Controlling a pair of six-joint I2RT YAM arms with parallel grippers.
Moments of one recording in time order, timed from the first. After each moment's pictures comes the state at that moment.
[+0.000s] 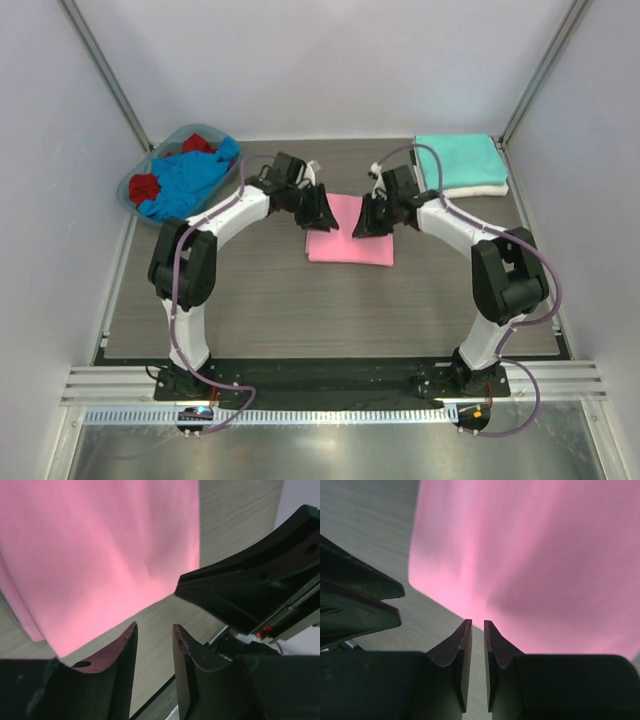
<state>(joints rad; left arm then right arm) -0.47 1.95 1.54 -0.47 0.55 -0.62 0.36 1.74 1.24 -0.40 -0.34 0.40</state>
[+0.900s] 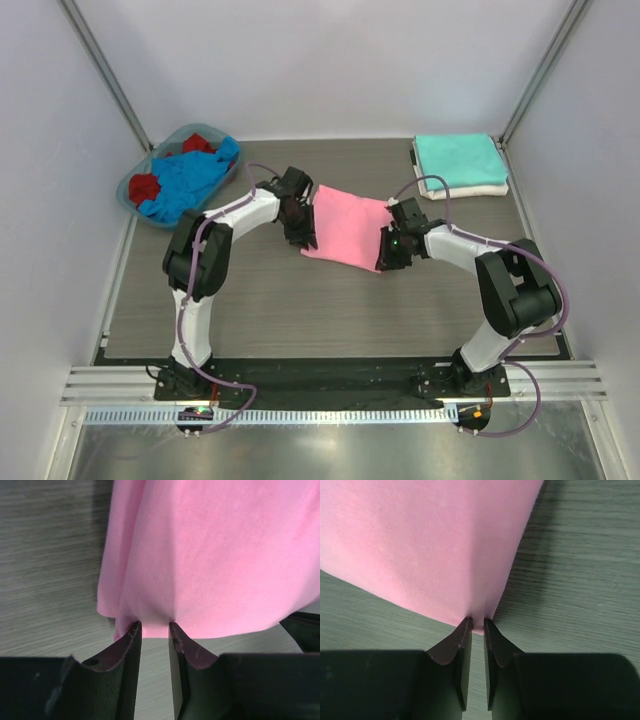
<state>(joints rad) -0.50 2.05 1.51 -0.64 0.21 -0.57 0.38 1.65 0.91 -0.34 -0.16 0.44</state>
